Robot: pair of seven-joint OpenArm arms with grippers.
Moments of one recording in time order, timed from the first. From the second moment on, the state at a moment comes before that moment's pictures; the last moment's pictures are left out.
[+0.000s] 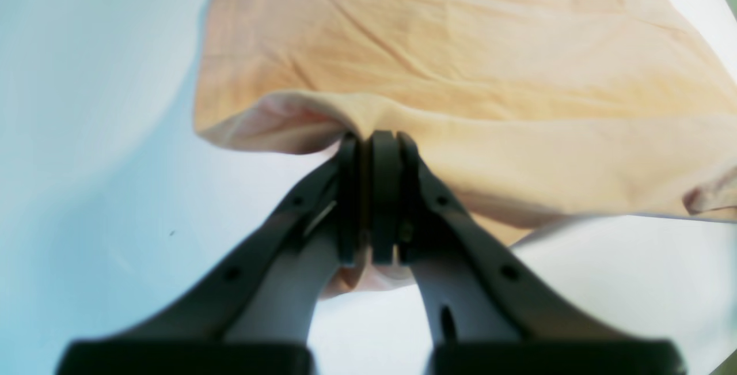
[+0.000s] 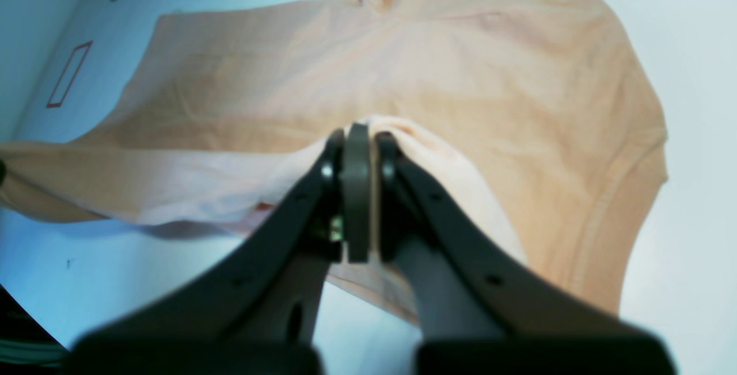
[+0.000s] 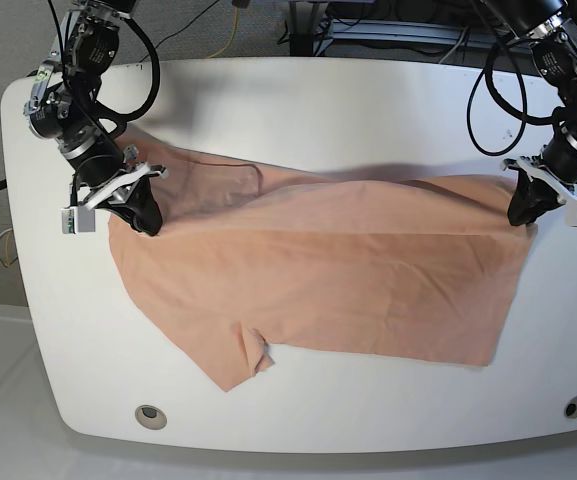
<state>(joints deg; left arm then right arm) 7.9 -11.7 -41.6 100.9 -44.0 -41.8 58.5 -12.4 8.5 25.5 110.1 46.8 22.1 -53.3</state>
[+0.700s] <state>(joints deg) 1.9 -11.0 -39.4 96.9 -36.1 -41.9 56.2 -11.5 8.3 25.6 107.4 46.7 22.1 -53.2</state>
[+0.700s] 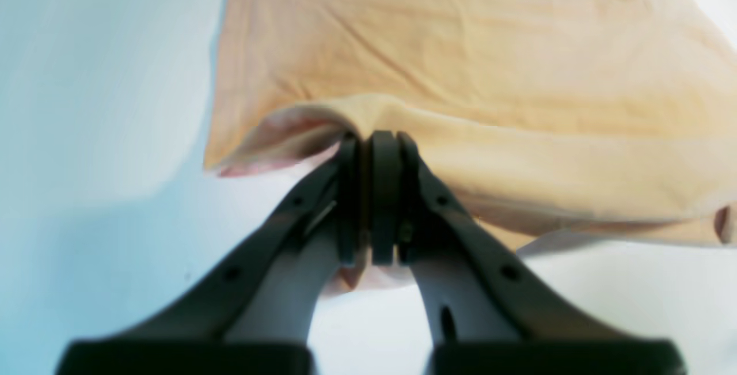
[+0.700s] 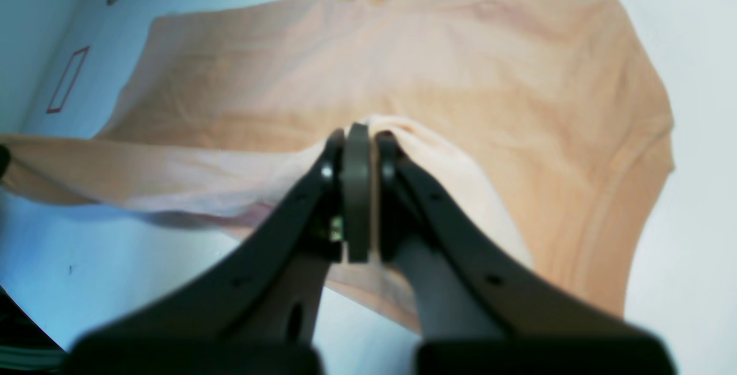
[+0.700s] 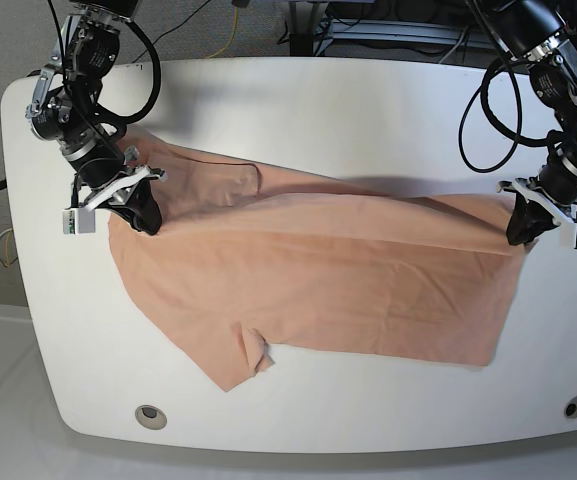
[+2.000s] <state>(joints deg) -1.4 -10.8 -31.6 80.7 -29.2 -41.8 39.5 -11.5 8.2 25.1 106.4 40.4 22.1 -53.0</state>
